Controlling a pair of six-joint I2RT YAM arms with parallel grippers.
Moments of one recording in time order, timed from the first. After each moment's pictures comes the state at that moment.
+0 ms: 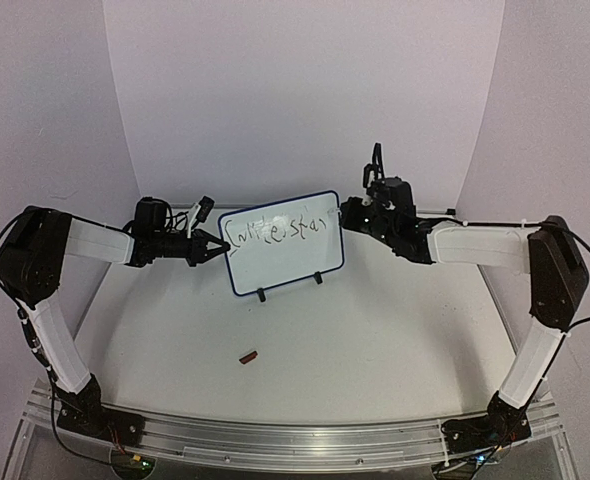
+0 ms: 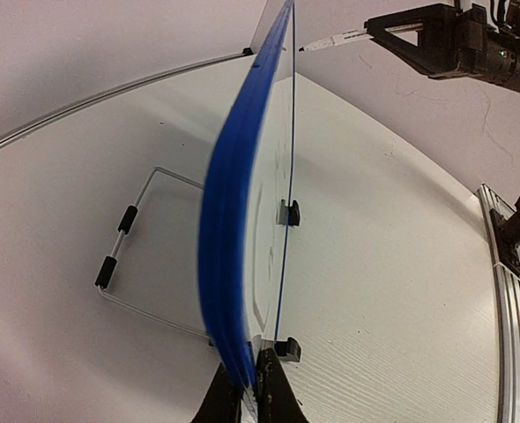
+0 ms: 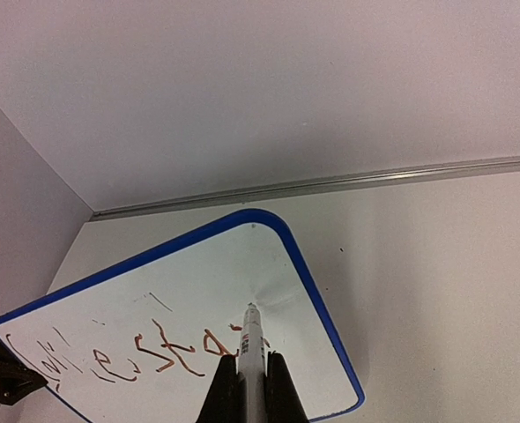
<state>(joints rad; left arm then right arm) -0.28 1.79 0.98 0.32 0.84 0.08 0.63 1.79 1.25 0.22 0.23 0.50</state>
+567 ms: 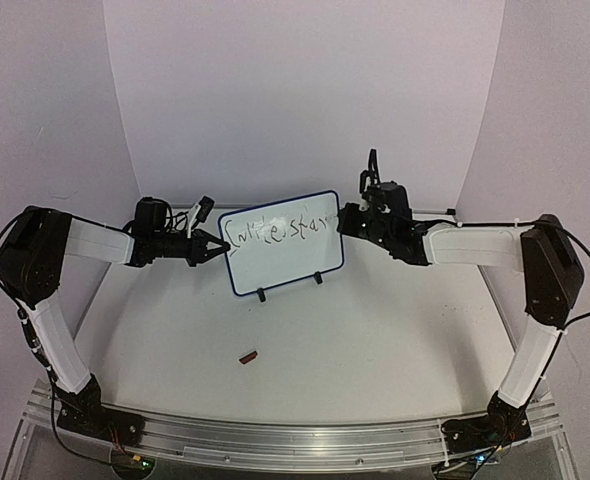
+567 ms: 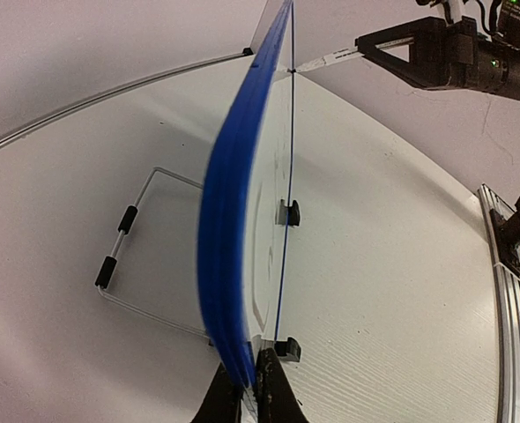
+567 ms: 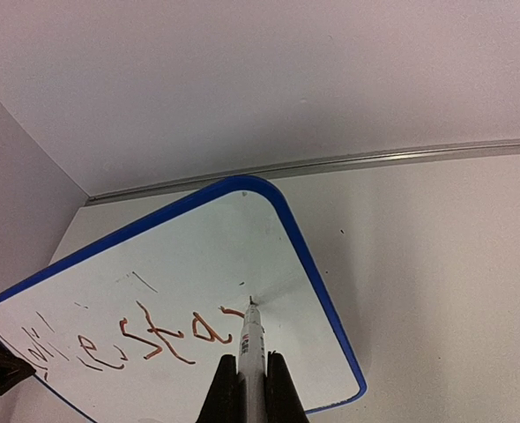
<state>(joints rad) -0.28 1.79 0.98 0.32 0.84 0.08 0.63 1.82 1.25 0.21 0.21 0.51</state>
